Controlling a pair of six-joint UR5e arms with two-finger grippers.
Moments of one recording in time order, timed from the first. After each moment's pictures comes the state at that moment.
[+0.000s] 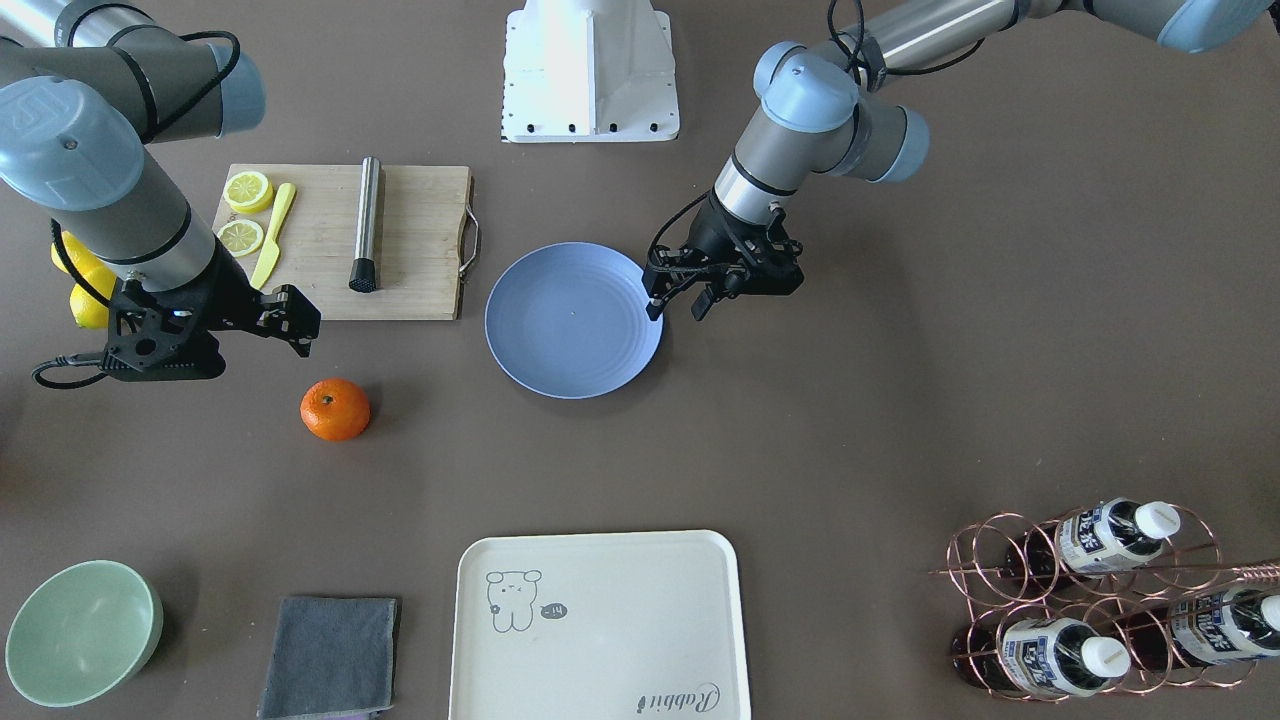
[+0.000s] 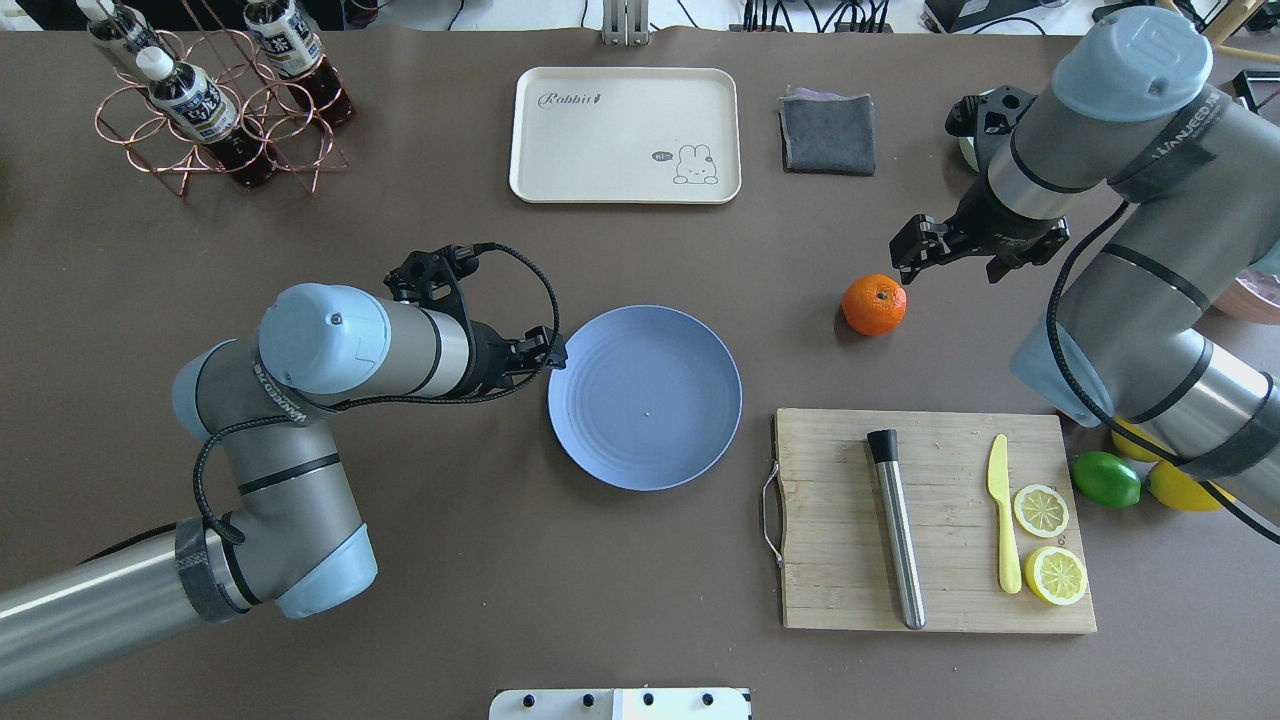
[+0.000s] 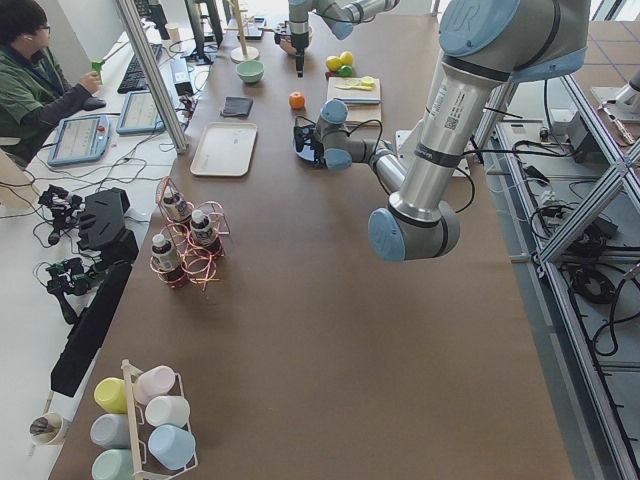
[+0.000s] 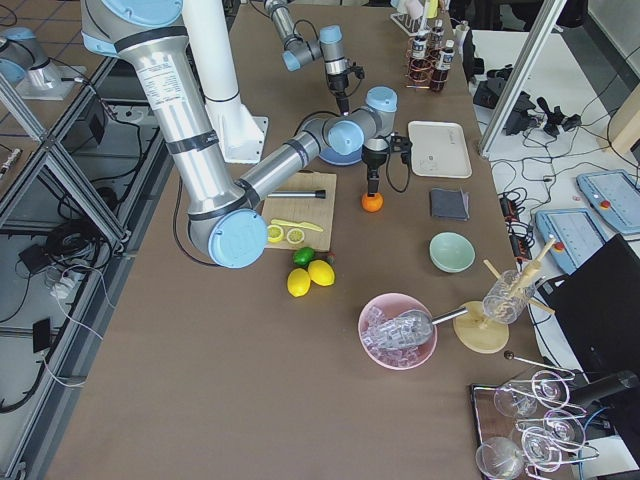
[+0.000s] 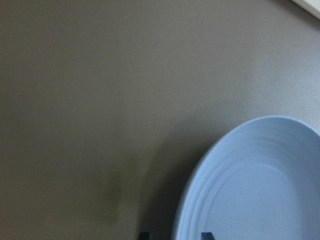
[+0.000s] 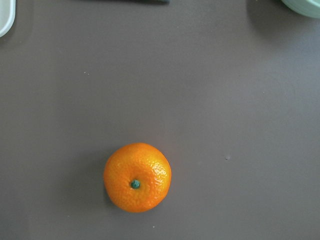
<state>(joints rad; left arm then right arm) -0.52 -2.07 -1.64 -2.20 -1.78 -1.57 0.88 -1.19 1.80 -1.62 2.11 0.84</state>
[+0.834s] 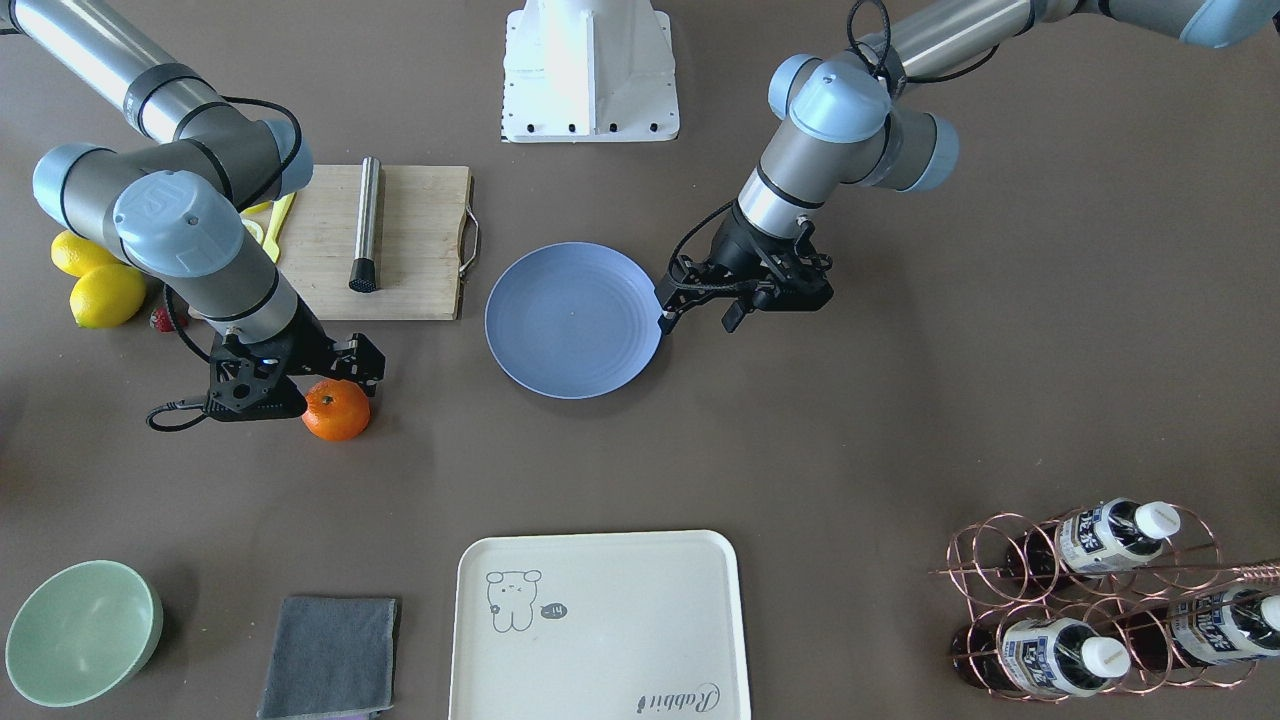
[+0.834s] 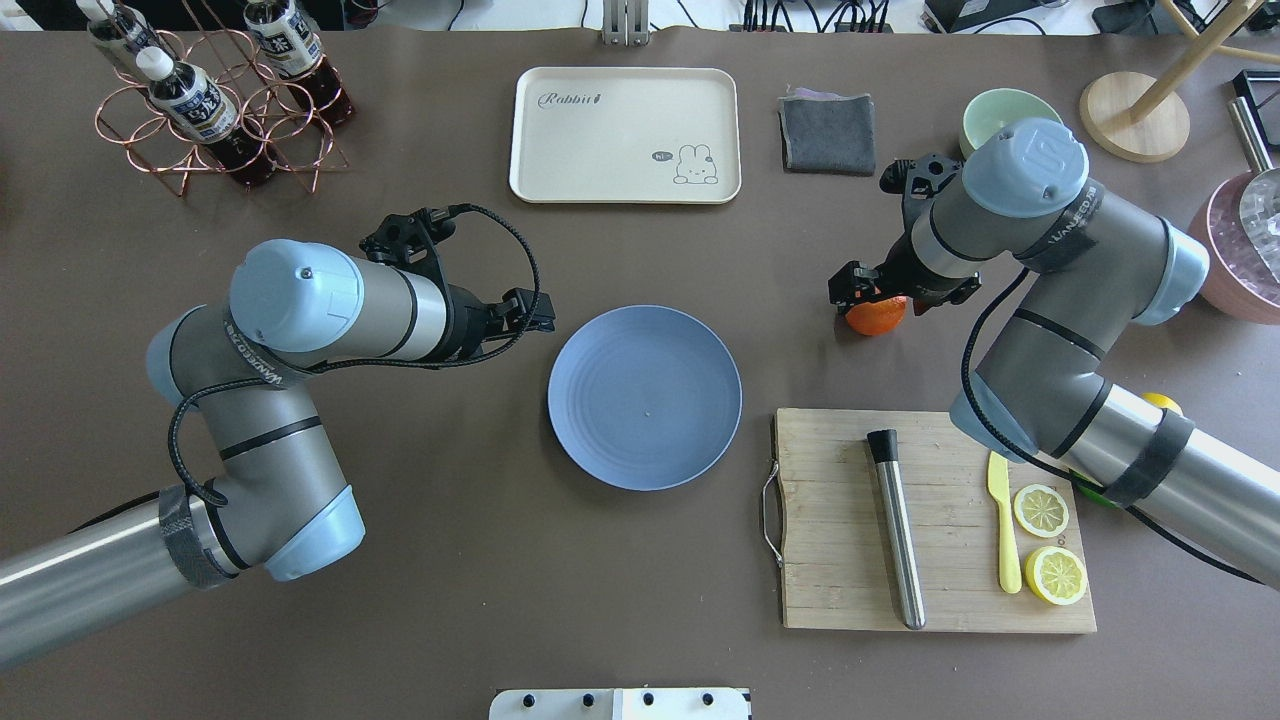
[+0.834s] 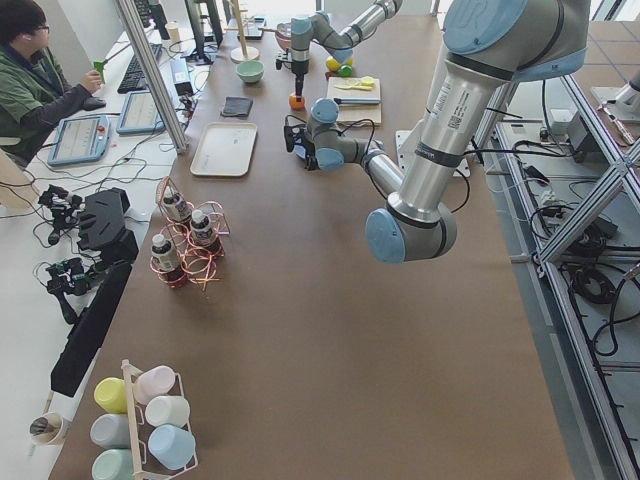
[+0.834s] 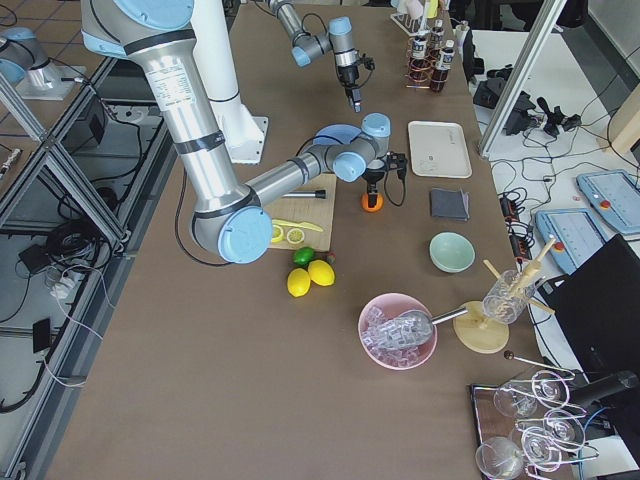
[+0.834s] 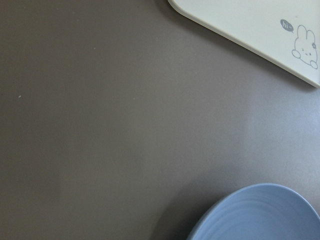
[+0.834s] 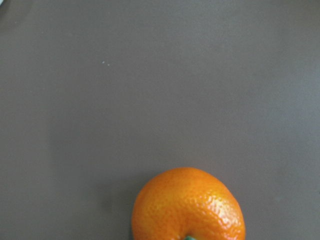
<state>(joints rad) -0.57 -2.07 -1.63 -2.20 -1.81 -1.57 0.77 -1.17 1.58 -1.27 2.03 1.00</state>
